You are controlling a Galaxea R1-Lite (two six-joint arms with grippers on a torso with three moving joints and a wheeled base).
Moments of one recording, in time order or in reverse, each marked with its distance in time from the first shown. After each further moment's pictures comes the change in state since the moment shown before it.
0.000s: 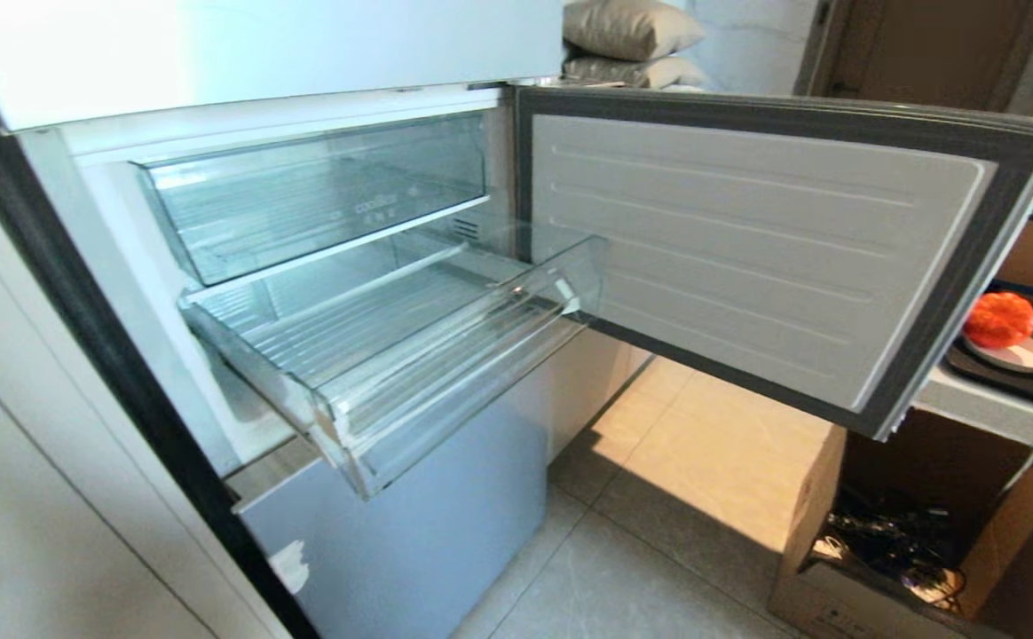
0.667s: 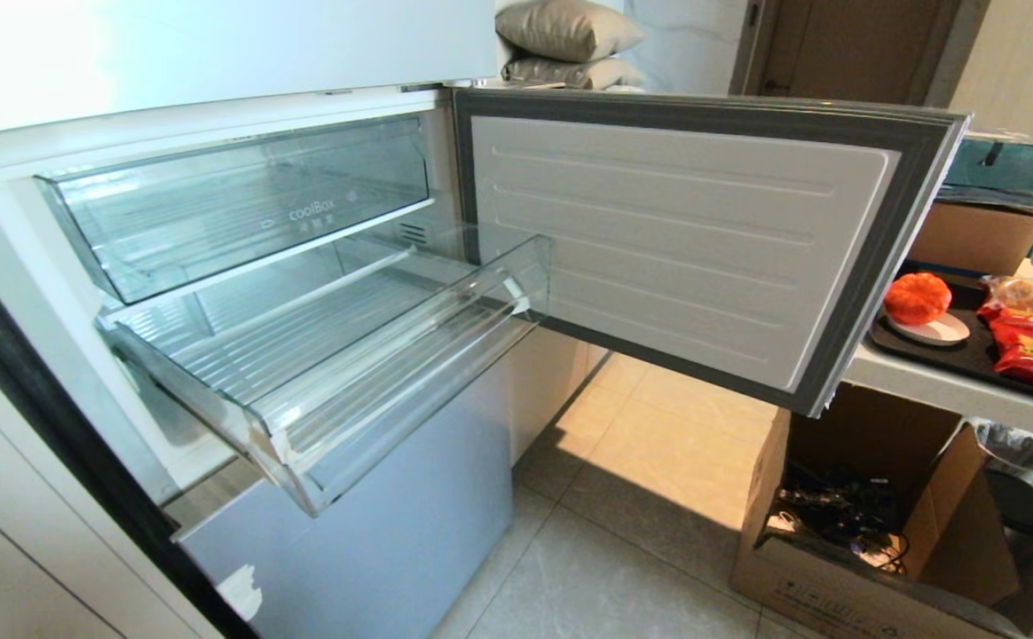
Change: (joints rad) left arm 0.000 0.000 0.000 0.000 0.000 0.000; right arm -0.215 0.464 -0.300 -0.069 -0.127 0.199
